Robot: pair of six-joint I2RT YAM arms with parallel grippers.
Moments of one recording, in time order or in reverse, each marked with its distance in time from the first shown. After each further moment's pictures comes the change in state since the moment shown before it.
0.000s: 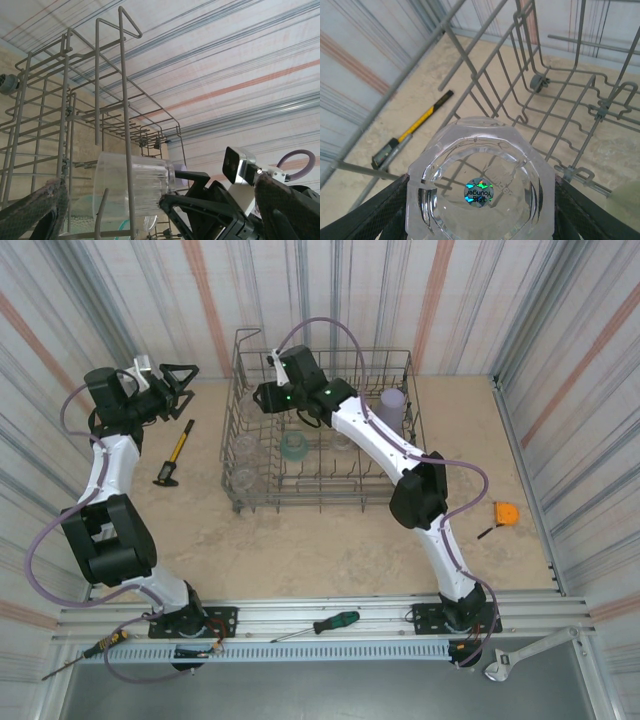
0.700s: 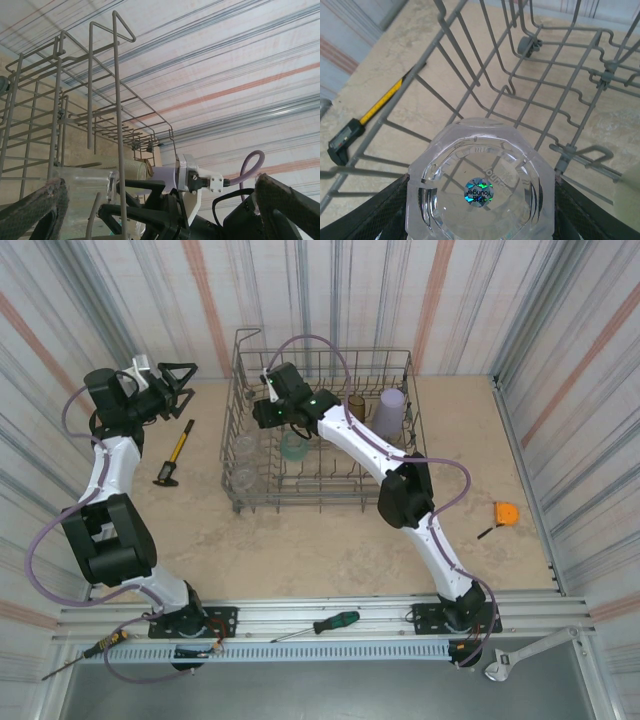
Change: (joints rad) left arm 0.003 0.000 -0.019 0.080 0.008 -0.072; right arm 0.029 0.118 0.064 -0.048 0.074 -0.006
